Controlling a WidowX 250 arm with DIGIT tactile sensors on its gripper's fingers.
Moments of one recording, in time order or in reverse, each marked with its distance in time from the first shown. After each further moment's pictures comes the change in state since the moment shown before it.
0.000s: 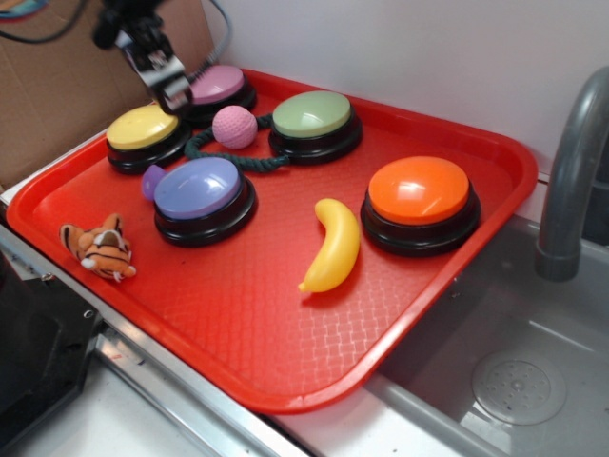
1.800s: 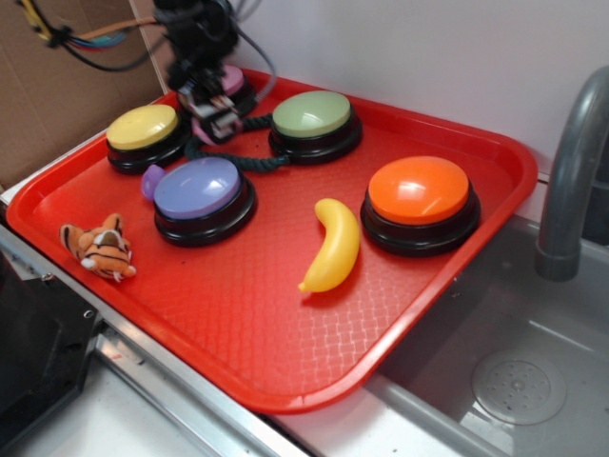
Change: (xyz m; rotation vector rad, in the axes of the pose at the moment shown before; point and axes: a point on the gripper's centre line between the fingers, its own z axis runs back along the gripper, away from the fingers) arm 0.021 0.019 -0.033 -0.006 0.113 0.082
